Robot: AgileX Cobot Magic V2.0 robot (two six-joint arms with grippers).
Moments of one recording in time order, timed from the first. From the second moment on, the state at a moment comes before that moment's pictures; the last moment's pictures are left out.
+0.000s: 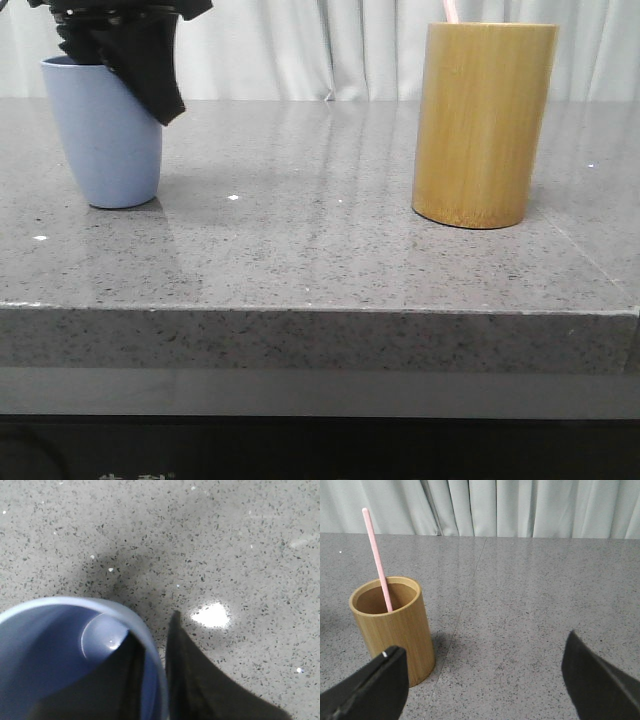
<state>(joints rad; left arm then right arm) -0.47 1.71 -1.58 -0.03 1.10 0.14 0.03 0.40 -0.57 0.20 0.44 -0.10</state>
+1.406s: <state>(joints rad) -0.75 1.93 -1.93 -0.09 1.25 0.13 0.03 0.40 -0.57 0.20 0.43 -0.10</state>
